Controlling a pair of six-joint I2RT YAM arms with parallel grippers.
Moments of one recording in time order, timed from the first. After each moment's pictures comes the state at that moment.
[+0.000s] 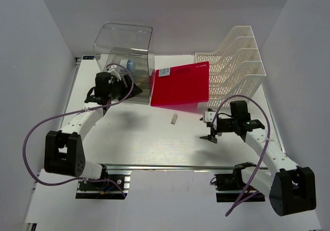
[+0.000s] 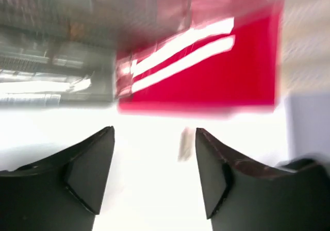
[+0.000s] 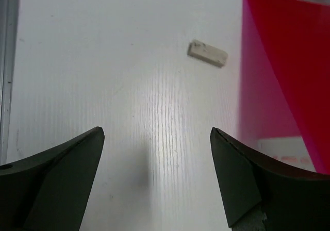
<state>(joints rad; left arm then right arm) -0.15 1.43 0.96 -0.02 0.39 -0.56 0.20 1.01 0.58 -0.46 -0.97 -1.10</state>
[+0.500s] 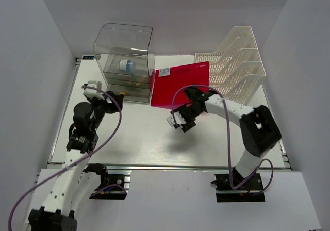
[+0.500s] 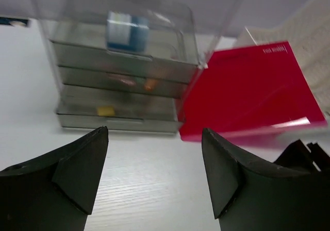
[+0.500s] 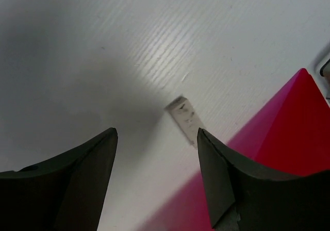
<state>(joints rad) -0.16 0.73 0.63 -0.01 0.12 -0.23 0.61 1.67 1.11 -0.68 -0.65 -1.60</state>
